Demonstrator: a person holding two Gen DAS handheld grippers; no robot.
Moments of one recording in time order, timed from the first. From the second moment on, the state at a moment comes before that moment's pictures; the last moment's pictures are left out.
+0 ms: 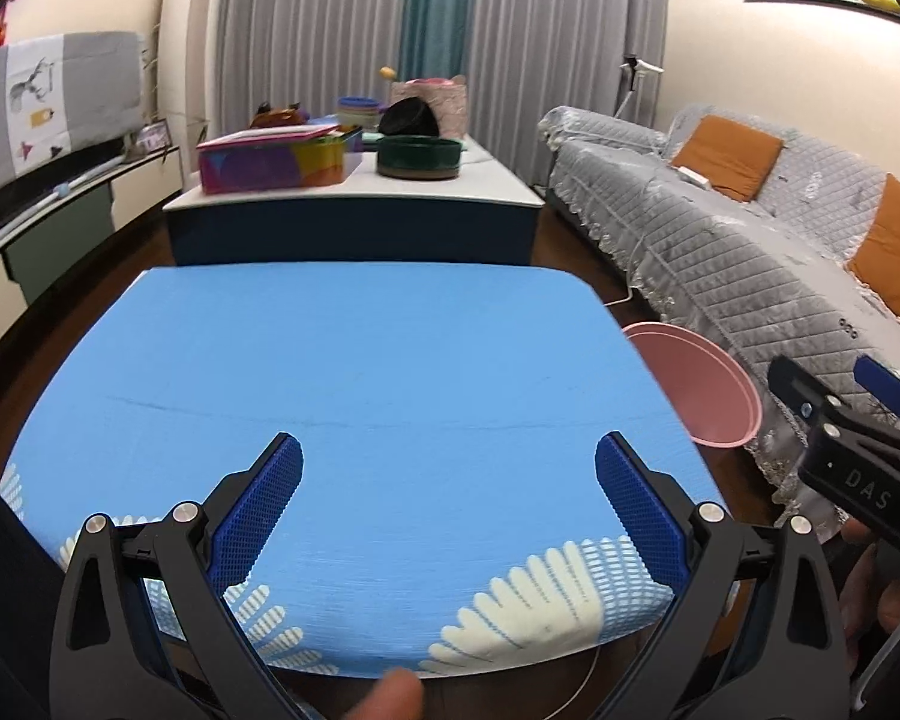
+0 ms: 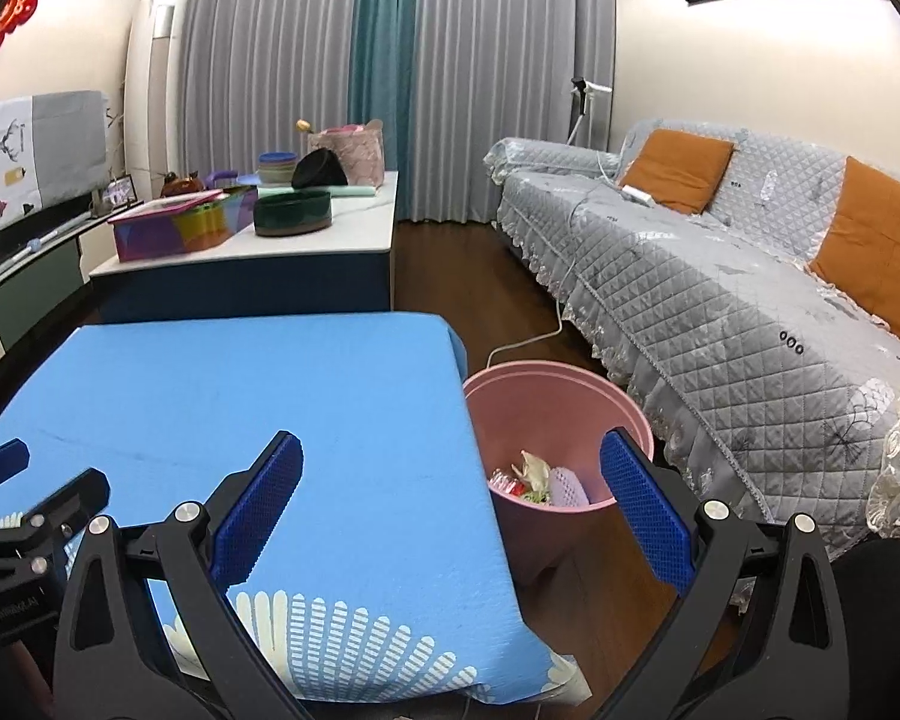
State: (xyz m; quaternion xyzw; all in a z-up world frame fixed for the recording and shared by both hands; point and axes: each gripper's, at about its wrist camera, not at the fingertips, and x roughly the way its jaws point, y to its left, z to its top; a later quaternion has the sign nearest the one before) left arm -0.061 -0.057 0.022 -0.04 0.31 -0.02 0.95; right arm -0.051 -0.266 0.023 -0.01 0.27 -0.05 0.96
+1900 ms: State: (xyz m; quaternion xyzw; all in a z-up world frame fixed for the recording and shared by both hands) left arm -0.055 -0.053 0.009 -0.05 0.32 0.00 0.95; right arm -0.042 -0.256 0.012 -0.02 0.28 -0.04 0.96
